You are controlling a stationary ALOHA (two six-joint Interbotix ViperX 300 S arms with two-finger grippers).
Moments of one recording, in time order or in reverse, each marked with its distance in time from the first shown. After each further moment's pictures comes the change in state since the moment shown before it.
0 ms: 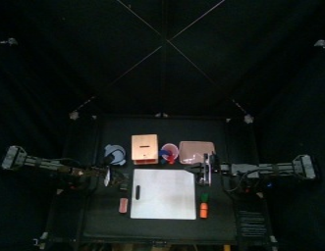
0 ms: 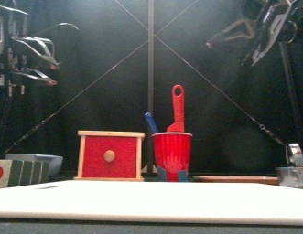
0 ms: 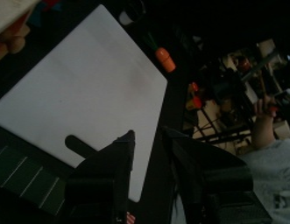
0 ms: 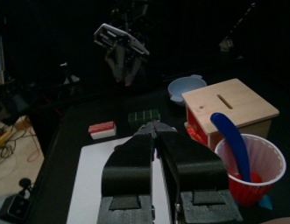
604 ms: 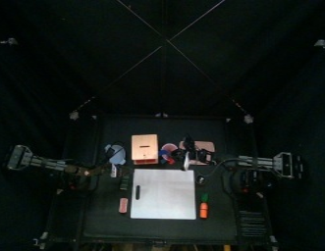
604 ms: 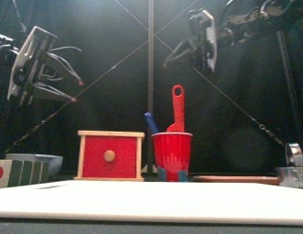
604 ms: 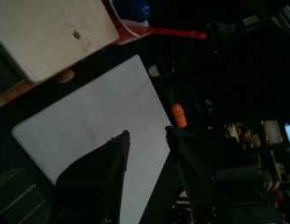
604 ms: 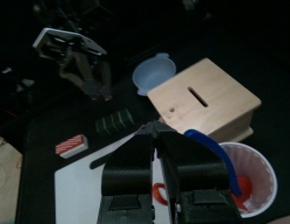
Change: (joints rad) left arm 0.000 0.137 -0.017 -0.225 -0.276 -0.049; right arm -0.187 0.368 -0.410 0.115 0.311 0.000
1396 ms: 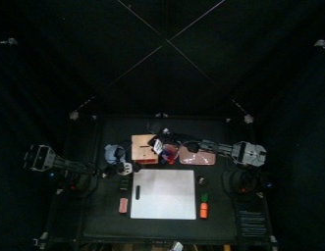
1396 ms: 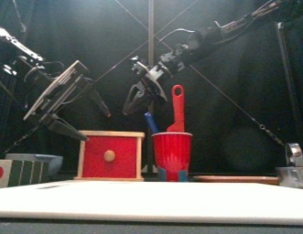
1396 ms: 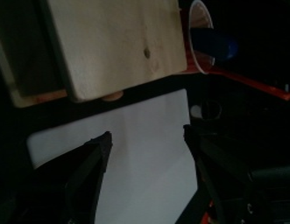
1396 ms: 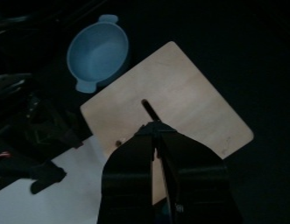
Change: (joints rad) left arm -0.005 0.383 -0.146 -0.126 -0.186 -0.176; right arm -0.141 0.535 -0.548 -0.067 0.376 -0.002
